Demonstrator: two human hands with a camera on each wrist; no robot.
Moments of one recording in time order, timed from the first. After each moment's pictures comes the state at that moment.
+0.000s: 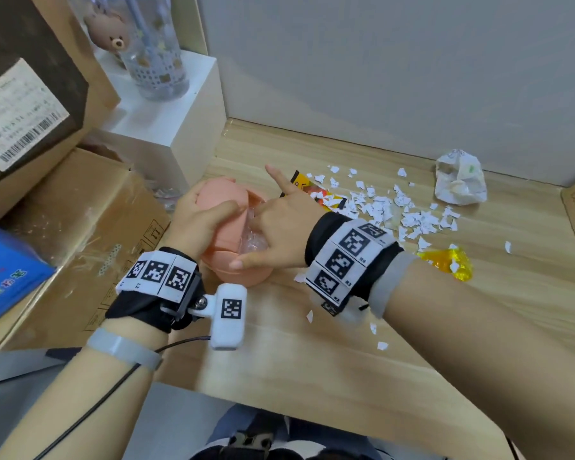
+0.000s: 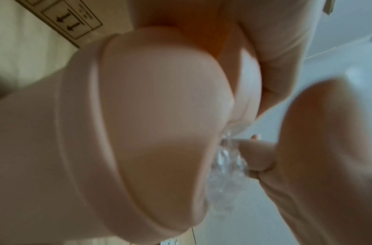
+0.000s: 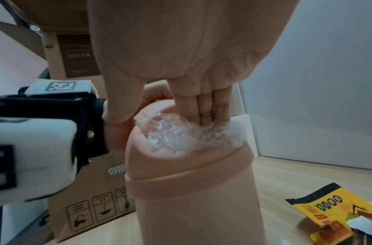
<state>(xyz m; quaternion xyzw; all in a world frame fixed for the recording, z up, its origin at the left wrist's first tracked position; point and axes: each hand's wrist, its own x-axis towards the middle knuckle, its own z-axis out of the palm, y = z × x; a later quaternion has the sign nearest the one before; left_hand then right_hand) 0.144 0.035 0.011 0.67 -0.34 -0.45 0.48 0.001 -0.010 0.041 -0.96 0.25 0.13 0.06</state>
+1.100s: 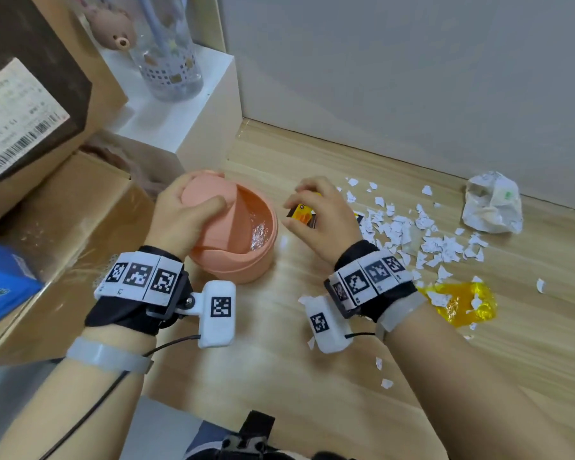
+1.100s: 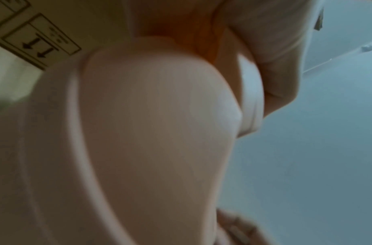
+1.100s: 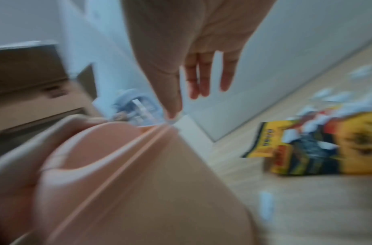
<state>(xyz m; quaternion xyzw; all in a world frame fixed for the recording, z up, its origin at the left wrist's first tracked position) 0.166 0.007 0.002 0.69 -0.34 -0.38 0.52 -0.026 -0.065 -0.032 -0.81 0.41 -0.25 0.33</state>
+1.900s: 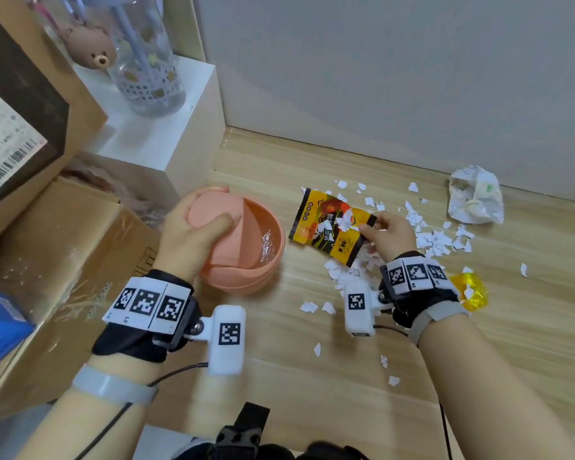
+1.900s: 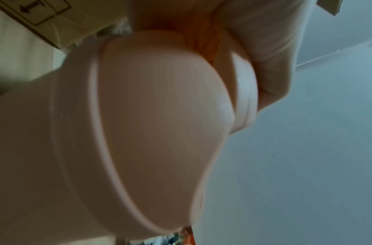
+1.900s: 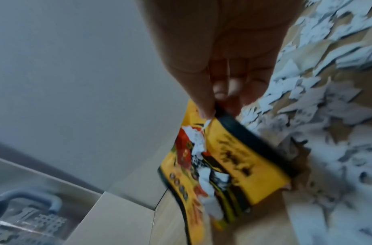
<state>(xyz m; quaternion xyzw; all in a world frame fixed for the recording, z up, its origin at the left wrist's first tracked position) 0.163 0.003 -0.003 0.63 -0.34 -0.42 0.55 -0.106 -0.089 -0.067 -0.53 0.72 -0.23 0.38</state>
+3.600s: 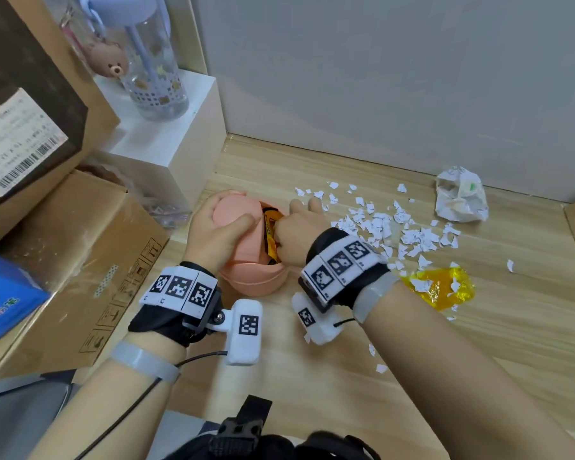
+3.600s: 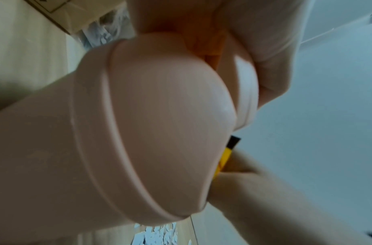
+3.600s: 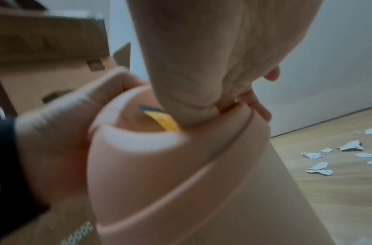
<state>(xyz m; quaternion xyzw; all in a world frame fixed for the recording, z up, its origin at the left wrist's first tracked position) 0.121 0.015 0.008 0.68 -0.36 -0.41 0.49 -0.003 -0.046 0.013 -0.88 0.41 0.22 0.11</state>
